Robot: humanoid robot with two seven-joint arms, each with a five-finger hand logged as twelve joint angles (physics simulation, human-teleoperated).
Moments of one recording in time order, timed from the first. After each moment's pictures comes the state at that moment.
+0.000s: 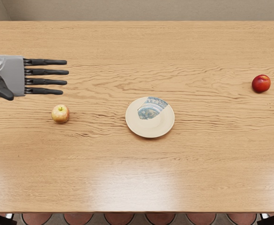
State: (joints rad) left arm -1.17 1.24 -0.27 -1.53 -0.59 -0.61 0.61; right arm -0.06 0.00 0.16 0.14 0.01 0.11 -0.54
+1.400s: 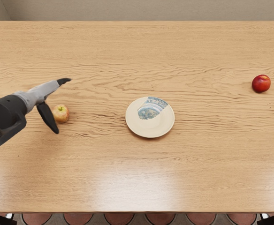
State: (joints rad) left arm -0.84 0.83 -0.40 -1.72 1.18 0.12 0.61; right arm -0.05 0.00 0.16 0.16 0.00 0.11 -0.54
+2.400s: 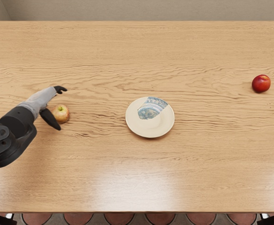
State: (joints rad) left arm -0.77 0.70 -0.32 -1.55 1.31 0.31 0.61; right arm -0.04 0.00 0.16 0.16 0.00 0.11 -0.54
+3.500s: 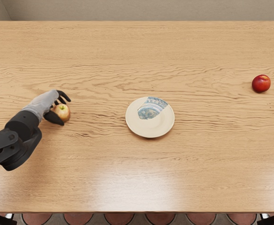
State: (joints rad) left arm -0.74 0.64 -0.32 -1.50 1.36 0.35 0.61; right arm -0.04 0.00 0.16 0.16 0.00 0.11 -0.54
